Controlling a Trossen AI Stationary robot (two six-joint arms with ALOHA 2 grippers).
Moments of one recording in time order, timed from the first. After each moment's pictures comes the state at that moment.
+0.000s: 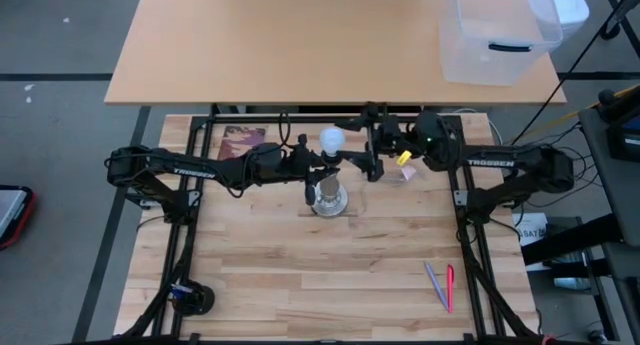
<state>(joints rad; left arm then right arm) 0.14 1.52 0.90 0.50 0.01 0.03 -0.25 1.28 0.95 0.64 -0.29 0.10</state>
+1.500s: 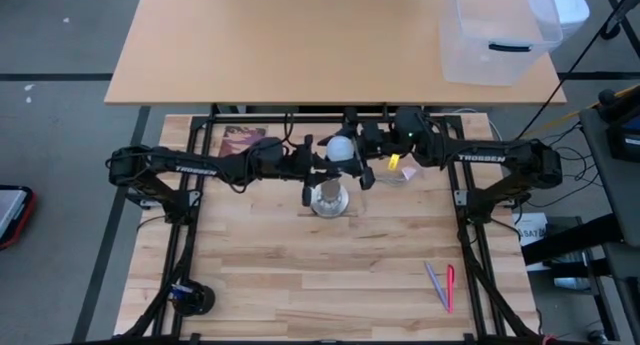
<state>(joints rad) 0.17 1.52 0.90 0.48 0.21 0.05 -0.20 1.40 1.15 0.41 -0.44 0.03</state>
